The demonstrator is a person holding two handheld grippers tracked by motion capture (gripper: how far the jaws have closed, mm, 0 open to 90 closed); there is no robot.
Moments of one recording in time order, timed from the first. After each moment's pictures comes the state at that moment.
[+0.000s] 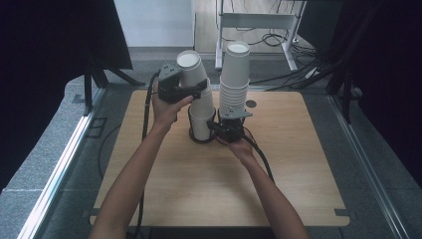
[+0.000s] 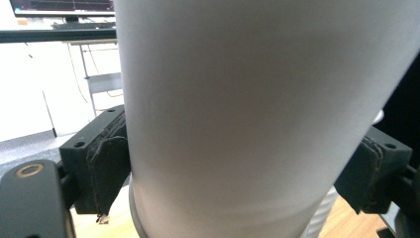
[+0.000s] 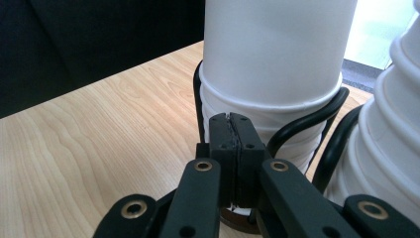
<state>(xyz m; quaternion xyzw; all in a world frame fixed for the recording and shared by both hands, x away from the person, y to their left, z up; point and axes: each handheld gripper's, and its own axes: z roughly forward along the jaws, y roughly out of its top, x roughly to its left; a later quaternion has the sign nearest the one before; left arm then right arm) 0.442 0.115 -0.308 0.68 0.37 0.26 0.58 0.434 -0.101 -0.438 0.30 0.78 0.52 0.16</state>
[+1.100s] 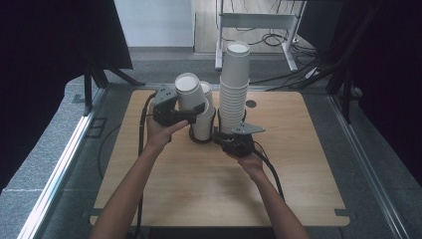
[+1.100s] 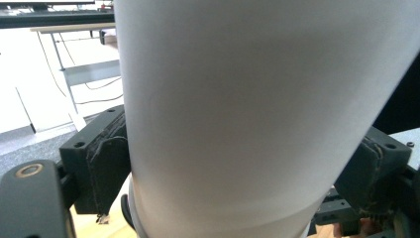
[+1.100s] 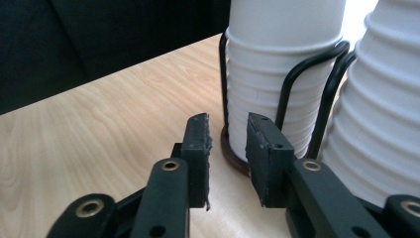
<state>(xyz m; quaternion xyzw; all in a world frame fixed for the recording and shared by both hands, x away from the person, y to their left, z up) 0.391 0.124 -0.336 0.71 0.34 0.24 0.57 0.391 -0.132 -0.451 0.29 0.78 0.54 0.15</state>
